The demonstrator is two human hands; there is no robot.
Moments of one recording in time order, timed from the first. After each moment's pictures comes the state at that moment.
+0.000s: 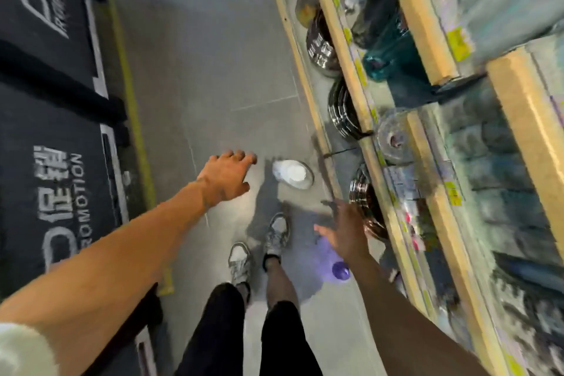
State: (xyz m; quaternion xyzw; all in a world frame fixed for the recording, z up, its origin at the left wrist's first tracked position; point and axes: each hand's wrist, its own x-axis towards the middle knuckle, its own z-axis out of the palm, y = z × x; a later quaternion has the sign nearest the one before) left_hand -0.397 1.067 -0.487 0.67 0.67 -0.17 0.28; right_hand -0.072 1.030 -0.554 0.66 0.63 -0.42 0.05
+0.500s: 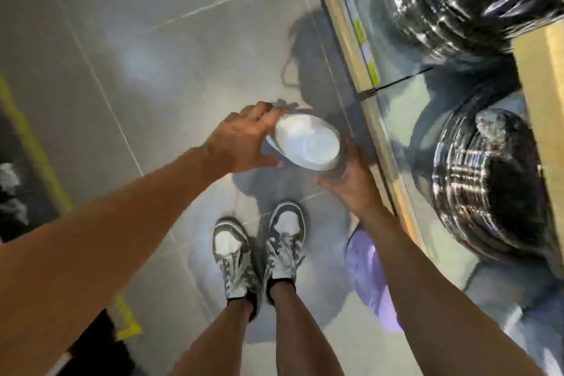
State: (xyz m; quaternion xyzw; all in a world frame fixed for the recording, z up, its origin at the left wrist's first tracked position) left_hand -0.370 1.141 -0.926 0.74 0.57 -0.05 0.34; right_hand -0.101 1.108 -0.956 0.66 0.58 -0.47 -0.05
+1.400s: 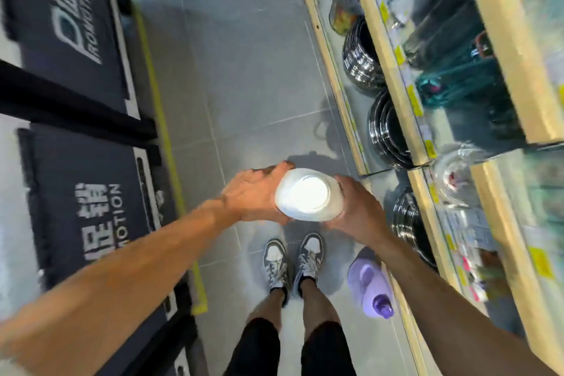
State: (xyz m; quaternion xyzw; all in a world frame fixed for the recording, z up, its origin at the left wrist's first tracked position) left_hand -0.463 1.135 -0.493 0.68 0.63 -0.06 0.38; right_hand -0.211 1.168 -0.531 0.53 0.75 -0.40 0.05
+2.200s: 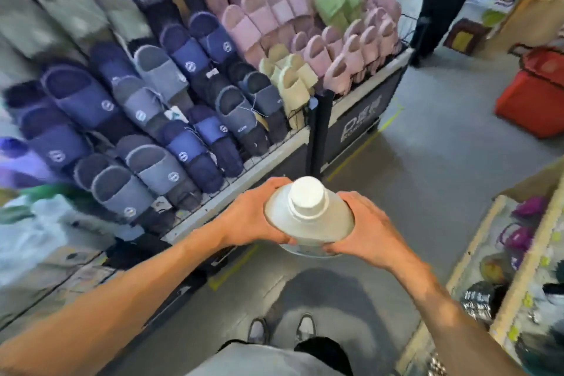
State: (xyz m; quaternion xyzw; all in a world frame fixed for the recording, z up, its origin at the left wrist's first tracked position) left_hand -0.508 0.851 -0.119 0.24 0.86 0.40 0.21; right_hand -0.430 1.115 -0.136 0.01 0.93 -0.35 0.10
